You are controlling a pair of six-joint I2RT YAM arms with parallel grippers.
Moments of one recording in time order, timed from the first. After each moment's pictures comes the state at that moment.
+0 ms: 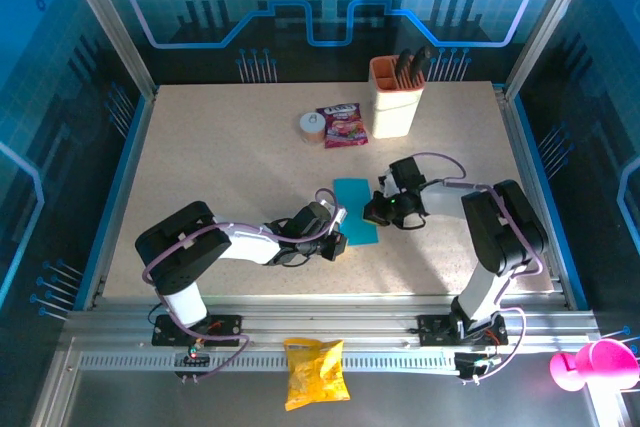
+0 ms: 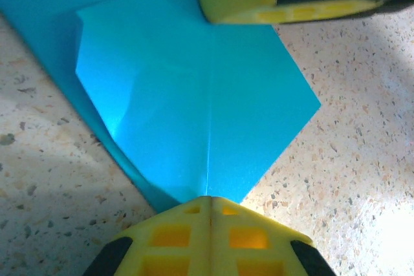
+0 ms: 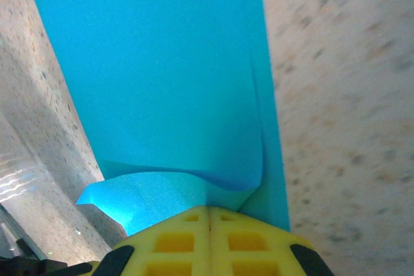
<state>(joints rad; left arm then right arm) -0.87 1.74 0.66 0.29 0.17 -0.55 0.33 1.74 0.81 -0.23 -0.52 0.63</state>
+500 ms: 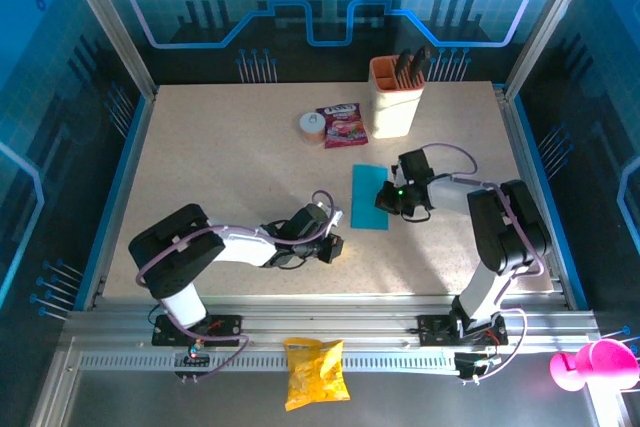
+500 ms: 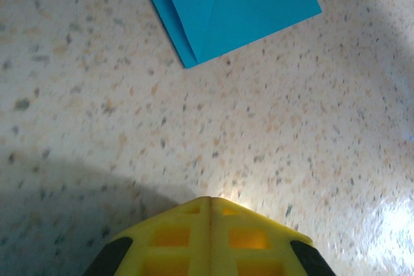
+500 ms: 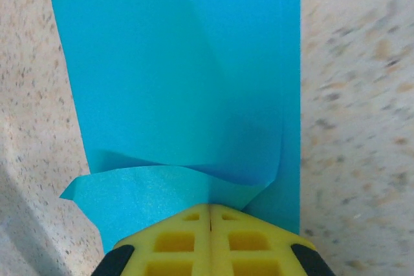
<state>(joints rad) -0.87 1.69 0.63 0.25 0.17 -0.56 0.29 1.73 0.83 -0.22 -0.37 0.60</state>
